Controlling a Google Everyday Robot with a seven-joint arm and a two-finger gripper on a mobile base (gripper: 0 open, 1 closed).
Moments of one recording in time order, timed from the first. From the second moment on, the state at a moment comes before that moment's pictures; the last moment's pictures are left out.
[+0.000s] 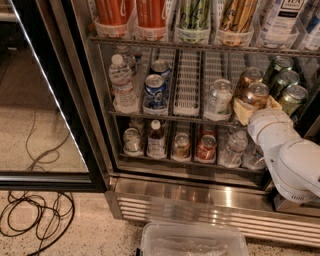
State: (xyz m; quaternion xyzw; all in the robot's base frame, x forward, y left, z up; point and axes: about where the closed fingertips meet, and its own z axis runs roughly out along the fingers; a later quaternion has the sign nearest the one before) arm 0.623 -0.288 0.843 -0.04 0.74 -0.06 0.67
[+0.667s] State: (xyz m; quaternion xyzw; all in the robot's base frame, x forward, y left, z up) arm 0.629 -0.288 0.845 -0.03 0.74 -0.05 0.67
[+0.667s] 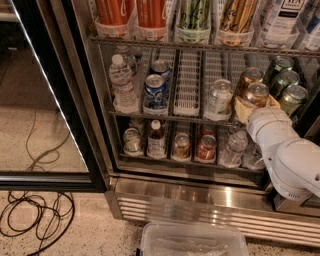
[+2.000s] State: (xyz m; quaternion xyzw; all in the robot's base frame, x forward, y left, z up) arm 0.604 -0.293 0.889 -0.04 0.69 -0.01 0.72
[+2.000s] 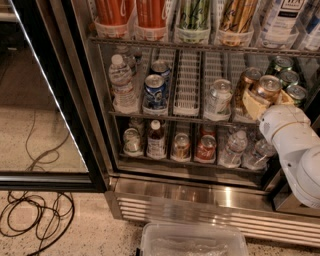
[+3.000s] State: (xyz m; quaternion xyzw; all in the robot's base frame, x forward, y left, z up) arm 0.550 -0.271 0.884 -0.12 0.74 0.04 0.66
